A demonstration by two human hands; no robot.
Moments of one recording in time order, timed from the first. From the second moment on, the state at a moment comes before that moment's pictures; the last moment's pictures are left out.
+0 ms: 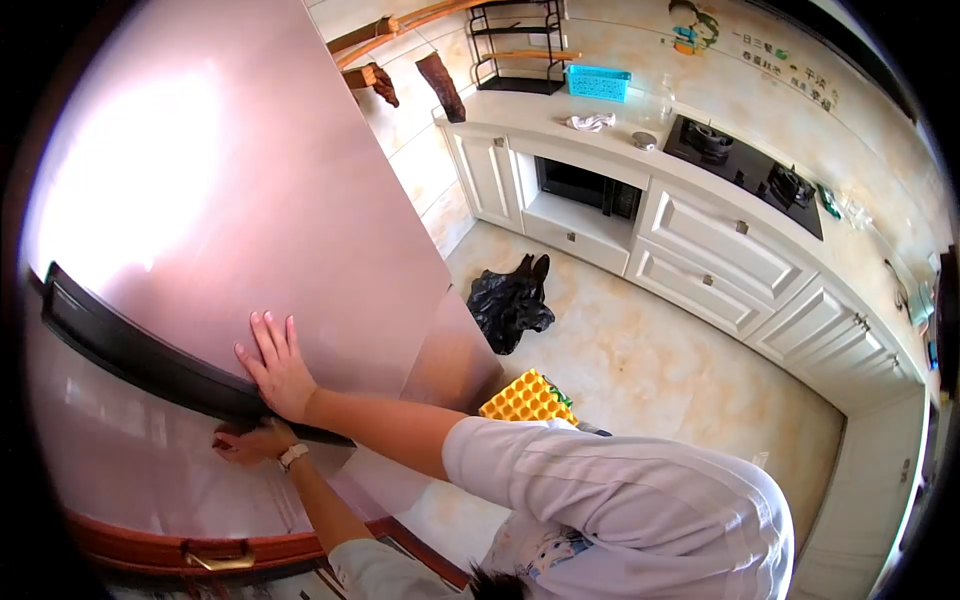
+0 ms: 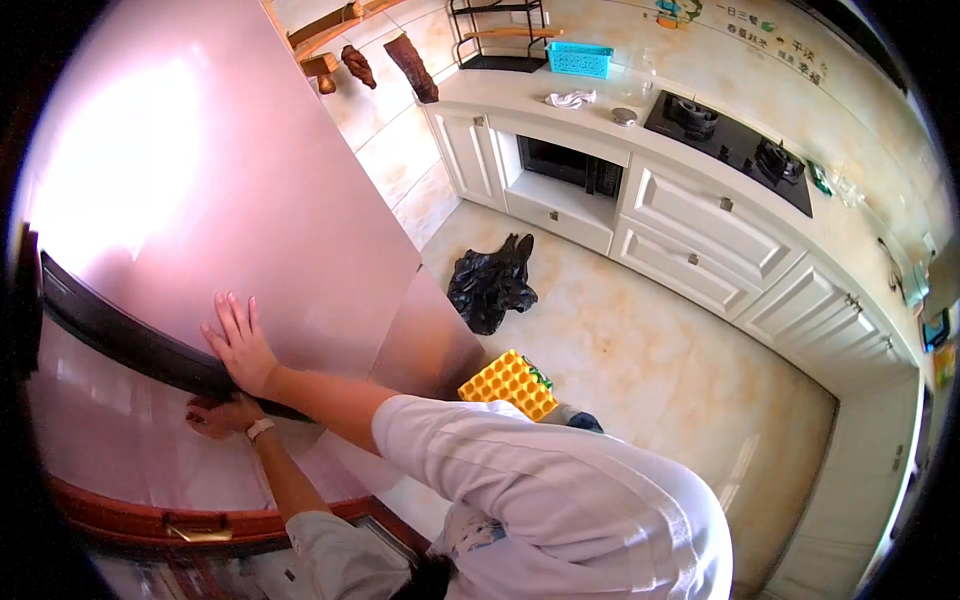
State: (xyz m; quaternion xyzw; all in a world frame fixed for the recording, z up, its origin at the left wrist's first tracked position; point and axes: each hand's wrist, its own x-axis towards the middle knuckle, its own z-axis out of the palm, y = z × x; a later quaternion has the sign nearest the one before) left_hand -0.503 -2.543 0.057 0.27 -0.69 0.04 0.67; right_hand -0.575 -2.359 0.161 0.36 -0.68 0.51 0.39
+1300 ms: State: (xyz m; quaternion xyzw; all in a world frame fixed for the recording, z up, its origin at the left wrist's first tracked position) left_hand -0.544 -2.494 0.113 0.41 -0.54 -0.14 0.72; right_hand -0.608 -2.451 0.131 0.35 -0.64 0.50 0.47
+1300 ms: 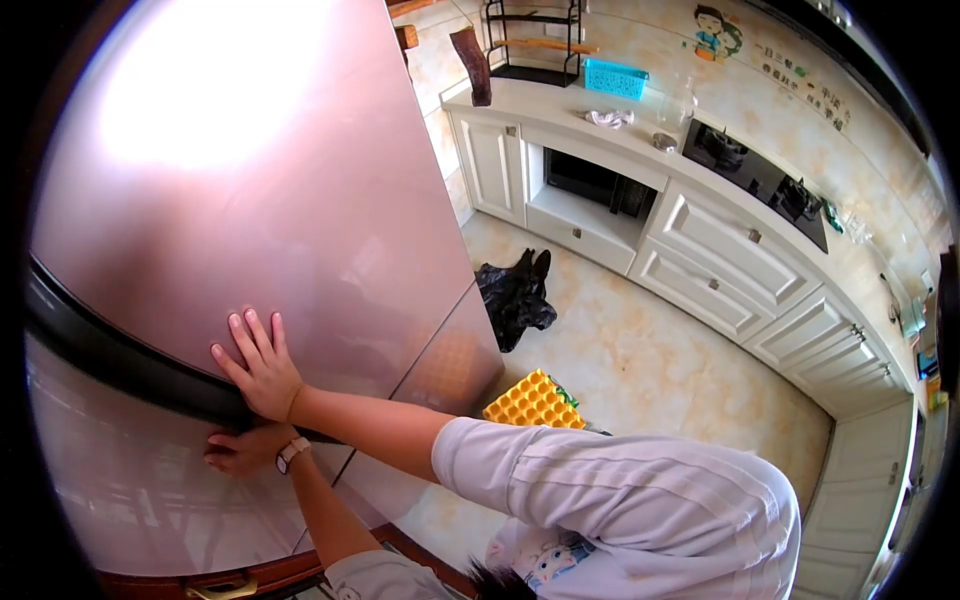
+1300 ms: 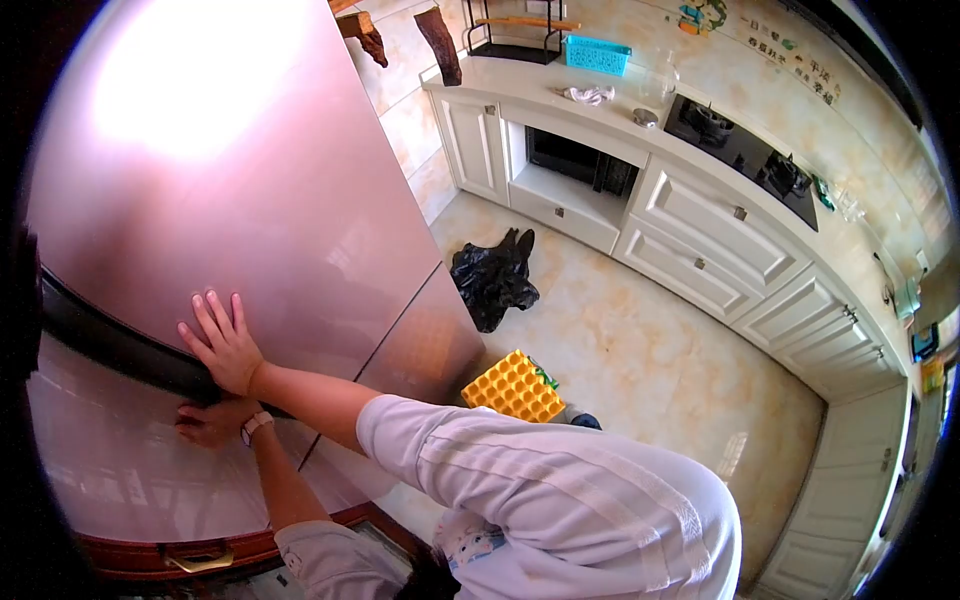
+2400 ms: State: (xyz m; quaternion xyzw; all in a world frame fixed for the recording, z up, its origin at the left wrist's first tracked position) left_hand -0.546 -2.510 0.088 0.36 -0.56 -0.17 0.73; right_hand -0.616 -2.453 0.074 0.45 -0.61 0.37 0.54
